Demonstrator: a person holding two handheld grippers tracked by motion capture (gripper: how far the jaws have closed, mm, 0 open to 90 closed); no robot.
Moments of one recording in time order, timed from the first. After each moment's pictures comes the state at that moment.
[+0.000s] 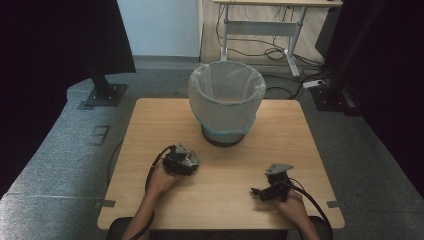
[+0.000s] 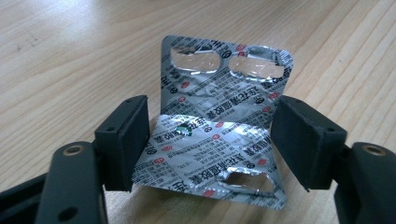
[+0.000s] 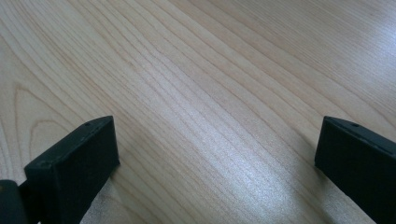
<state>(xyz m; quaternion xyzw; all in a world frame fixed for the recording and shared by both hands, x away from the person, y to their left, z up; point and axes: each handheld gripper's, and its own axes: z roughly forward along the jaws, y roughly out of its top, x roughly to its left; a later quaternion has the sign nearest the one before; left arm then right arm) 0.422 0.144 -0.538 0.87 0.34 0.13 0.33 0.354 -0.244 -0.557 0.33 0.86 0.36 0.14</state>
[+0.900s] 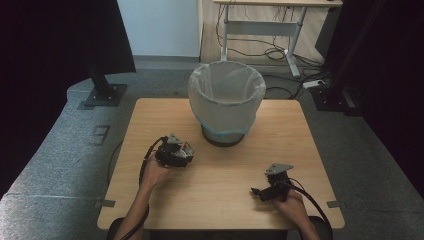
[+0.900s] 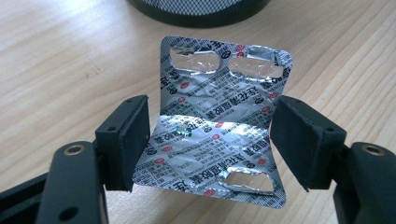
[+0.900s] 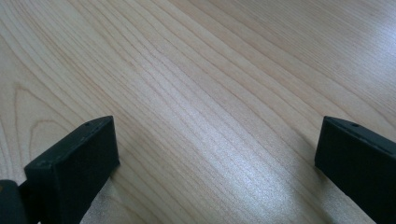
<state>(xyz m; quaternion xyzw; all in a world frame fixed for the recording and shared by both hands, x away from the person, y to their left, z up) 0.424 0.160 -0.493 0.85 0.36 0.14 0.35 0.354 -0.244 -0.557 0.33 0.86 0.36 0.14</state>
